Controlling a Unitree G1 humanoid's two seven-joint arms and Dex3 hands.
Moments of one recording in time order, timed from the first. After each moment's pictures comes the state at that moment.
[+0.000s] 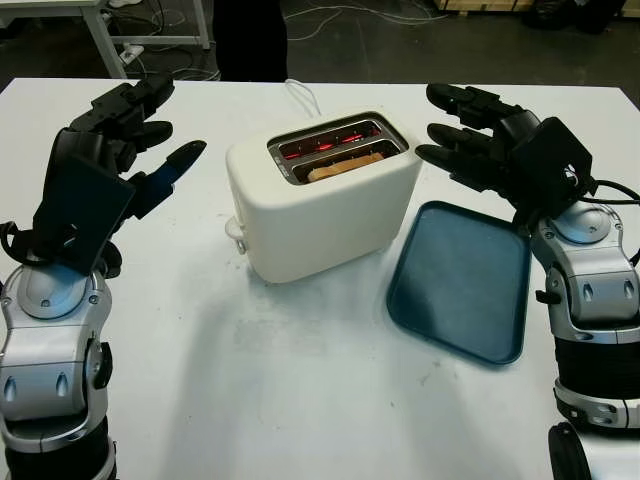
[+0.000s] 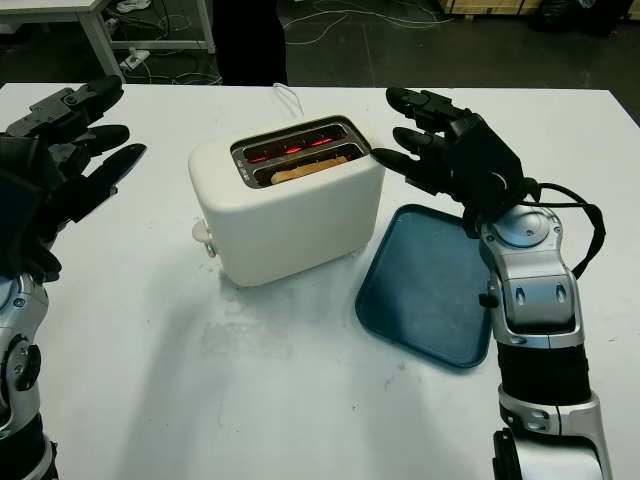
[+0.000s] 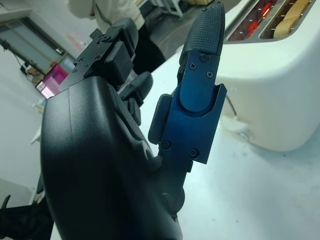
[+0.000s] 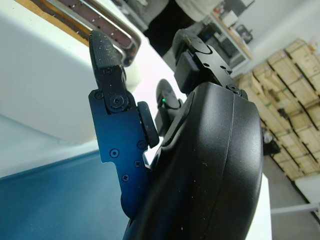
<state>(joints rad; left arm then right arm) -0.27 0.29 0.17 -0.72 0.03 0.73 -0.10 -0.50 -0.40 -0.07 -0.16 0.03 0.51 0.29</state>
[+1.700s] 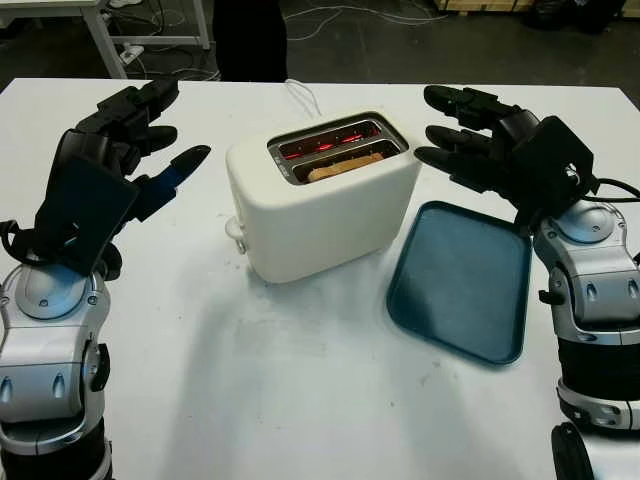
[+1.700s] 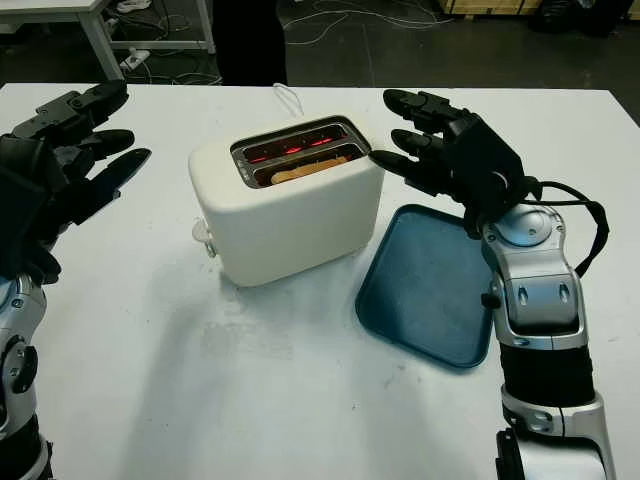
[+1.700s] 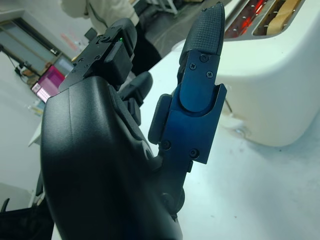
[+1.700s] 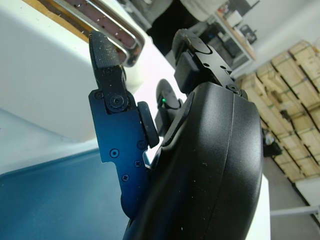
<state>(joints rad) -0.27 0.30 0.16 -0.73 0.03 0.76 -0.11 -0.50 -0.41 -0.06 -0.19 0.03 0.55 0.31</state>
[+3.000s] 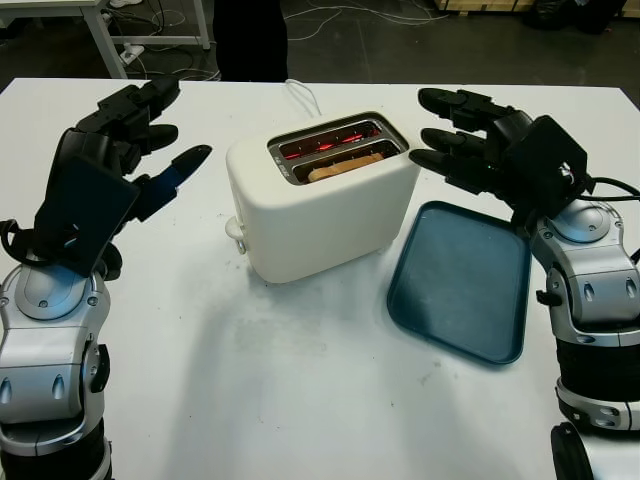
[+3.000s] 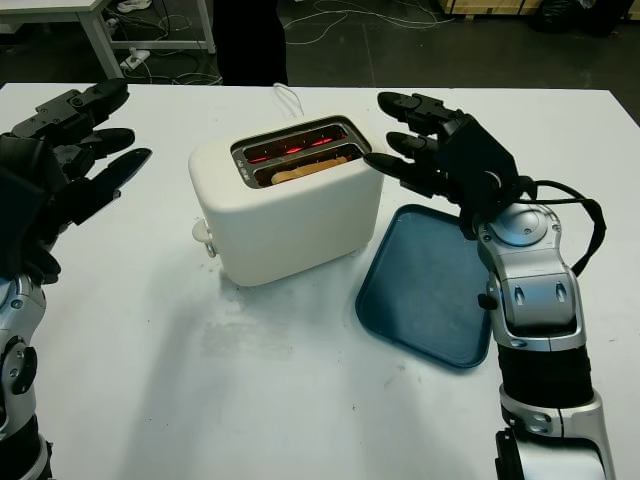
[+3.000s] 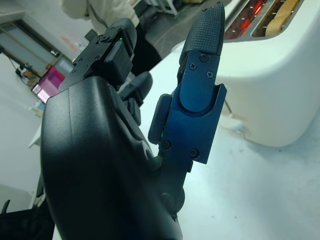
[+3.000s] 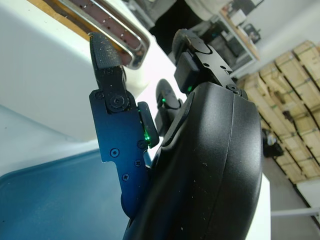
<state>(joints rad) -0.27 0.31 0.16 -0.74 0.03 0.75 -0.11 -0.50 -0.41 -0.04 -0.22 0.02 0.60 0.31</state>
